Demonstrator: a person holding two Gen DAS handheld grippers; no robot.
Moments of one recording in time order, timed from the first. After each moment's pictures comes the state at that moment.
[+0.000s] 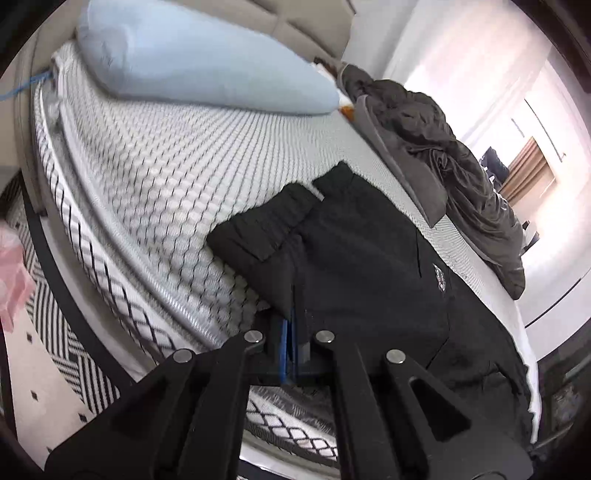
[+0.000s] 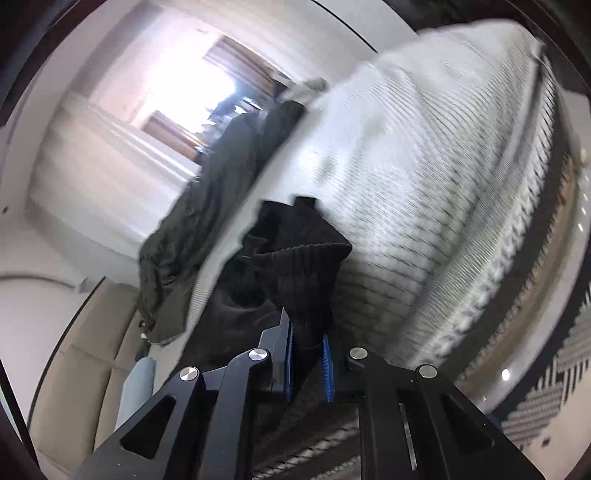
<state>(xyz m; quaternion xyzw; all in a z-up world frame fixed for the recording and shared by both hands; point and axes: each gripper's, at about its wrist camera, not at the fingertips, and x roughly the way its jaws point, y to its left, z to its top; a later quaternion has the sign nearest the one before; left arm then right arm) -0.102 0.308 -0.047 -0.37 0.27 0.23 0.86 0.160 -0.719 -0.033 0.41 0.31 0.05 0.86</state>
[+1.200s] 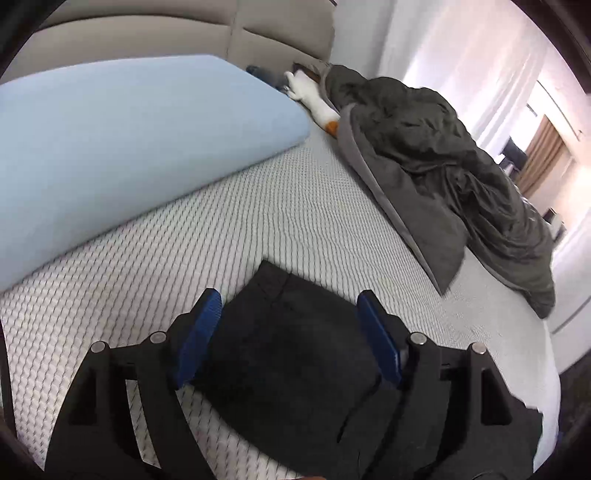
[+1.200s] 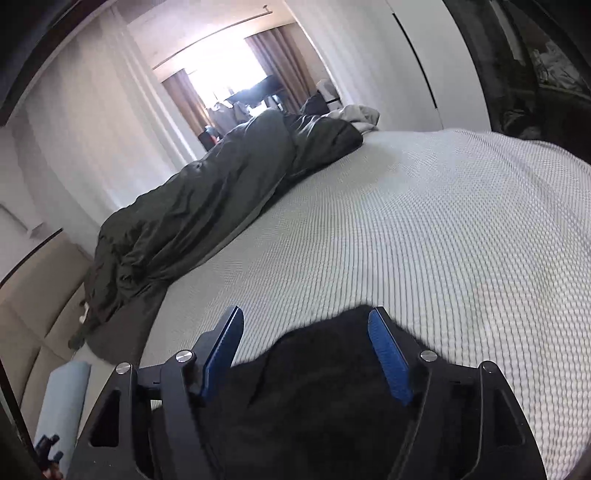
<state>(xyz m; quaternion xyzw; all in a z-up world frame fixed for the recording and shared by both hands) 0.179 0.380 0.059 -0.31 0.30 0.26 0.87 0.407 -0.585 0.089 0.23 0.29 0.01 0.93</state>
